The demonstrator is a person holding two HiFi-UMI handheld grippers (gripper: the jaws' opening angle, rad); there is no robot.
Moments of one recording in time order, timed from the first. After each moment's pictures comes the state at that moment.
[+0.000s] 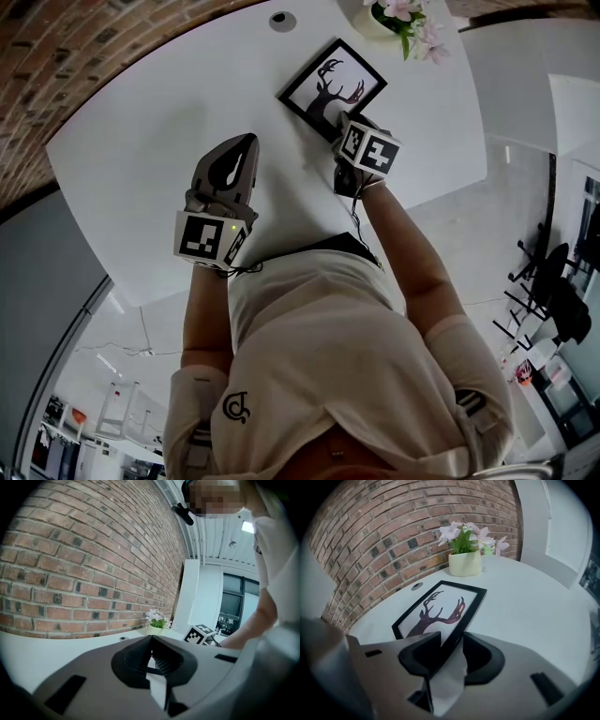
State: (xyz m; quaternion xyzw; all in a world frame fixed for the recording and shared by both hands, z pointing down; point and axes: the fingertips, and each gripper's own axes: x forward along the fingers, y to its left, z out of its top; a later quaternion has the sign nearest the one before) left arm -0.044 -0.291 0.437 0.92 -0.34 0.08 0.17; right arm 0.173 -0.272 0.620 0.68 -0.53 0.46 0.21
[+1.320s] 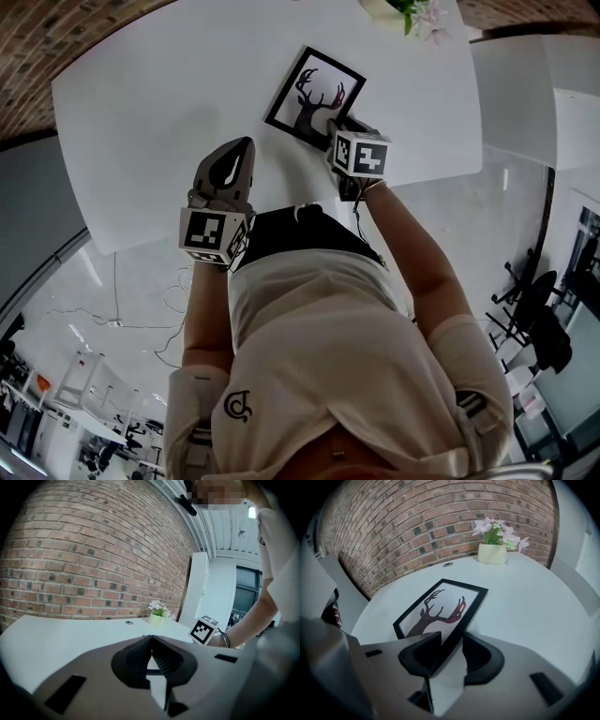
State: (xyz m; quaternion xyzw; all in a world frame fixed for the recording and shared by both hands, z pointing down) left arm -0.055 -0.173 0.457 0.88 -0.43 0.11 0.19; right arm 0.141 -0.182 0.621 0.55 -0.65 0.42 0.31
